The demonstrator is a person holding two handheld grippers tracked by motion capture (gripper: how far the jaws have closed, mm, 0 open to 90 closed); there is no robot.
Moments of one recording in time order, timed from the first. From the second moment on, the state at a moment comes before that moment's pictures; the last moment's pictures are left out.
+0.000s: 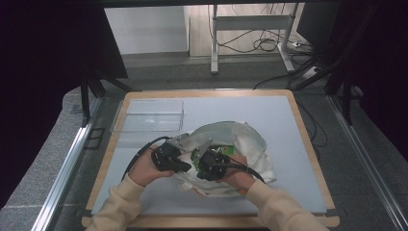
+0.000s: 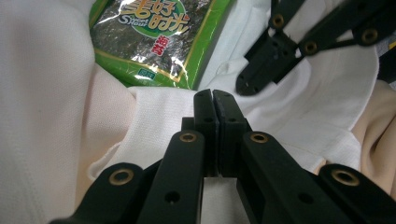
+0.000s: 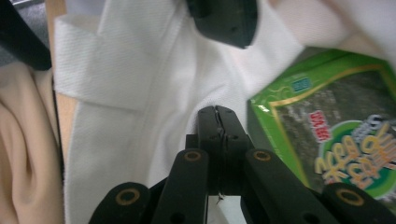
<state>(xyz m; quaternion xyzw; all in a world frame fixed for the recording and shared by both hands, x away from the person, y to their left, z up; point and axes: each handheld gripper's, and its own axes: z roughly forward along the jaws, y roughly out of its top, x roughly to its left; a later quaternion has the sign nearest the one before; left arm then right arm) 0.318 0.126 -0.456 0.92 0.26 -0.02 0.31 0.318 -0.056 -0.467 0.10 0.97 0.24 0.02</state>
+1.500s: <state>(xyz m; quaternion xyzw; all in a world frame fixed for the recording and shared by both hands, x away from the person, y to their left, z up) 0.311 0.142 -0.436 0.89 0.29 0.03 0.36 0.366 -0.115 -0.426 0.31 0.90 0.30 0.07</state>
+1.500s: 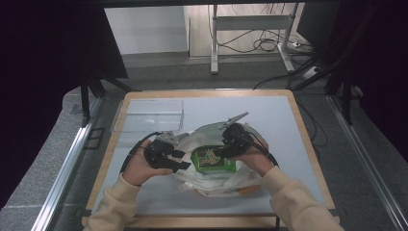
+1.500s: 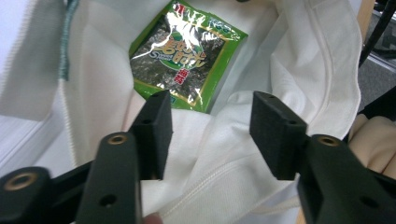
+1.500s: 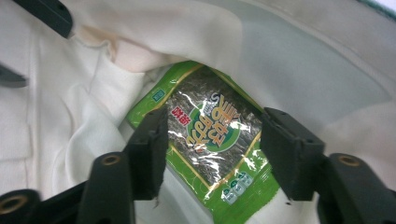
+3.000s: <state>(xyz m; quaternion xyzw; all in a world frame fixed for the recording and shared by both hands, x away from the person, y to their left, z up) 0.315 0.144 -0.439 0.89 0.28 0.02 0.36 0.386 -0.098 -0.466 0.43 0.87 0.22 0.04</state>
